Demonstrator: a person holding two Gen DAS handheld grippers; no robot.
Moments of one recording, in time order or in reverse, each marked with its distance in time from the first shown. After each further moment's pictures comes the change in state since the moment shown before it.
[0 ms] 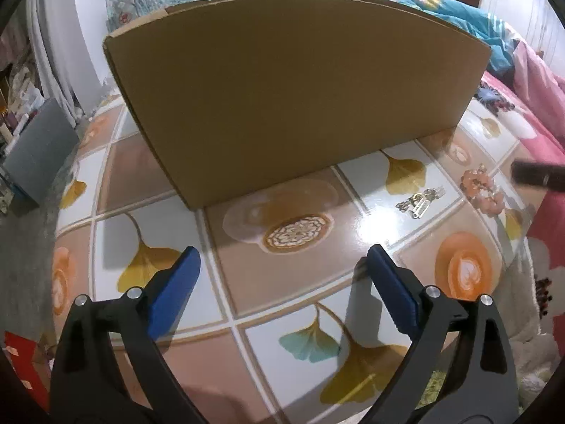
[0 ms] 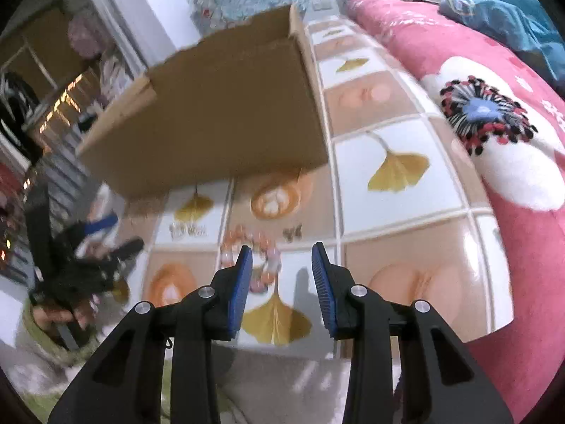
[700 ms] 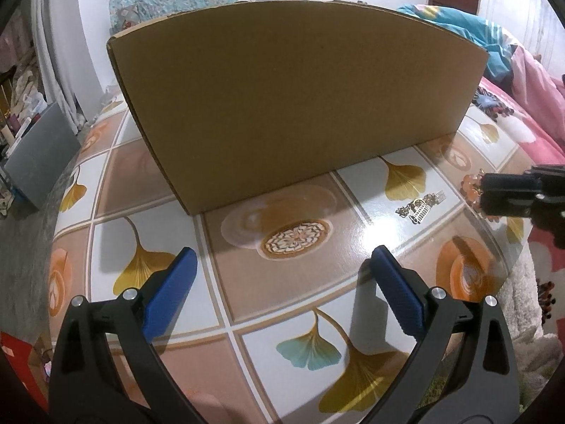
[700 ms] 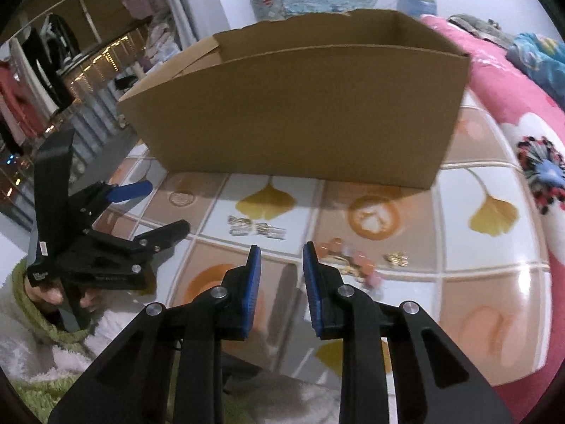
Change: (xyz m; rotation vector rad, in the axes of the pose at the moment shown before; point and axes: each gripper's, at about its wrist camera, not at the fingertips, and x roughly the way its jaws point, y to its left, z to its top) left arm 0.000 -0.001 -0.011 0.000 -0.059 0.008; right arm 0.028 0.065 0.004 -0.213 -0.005 0.090
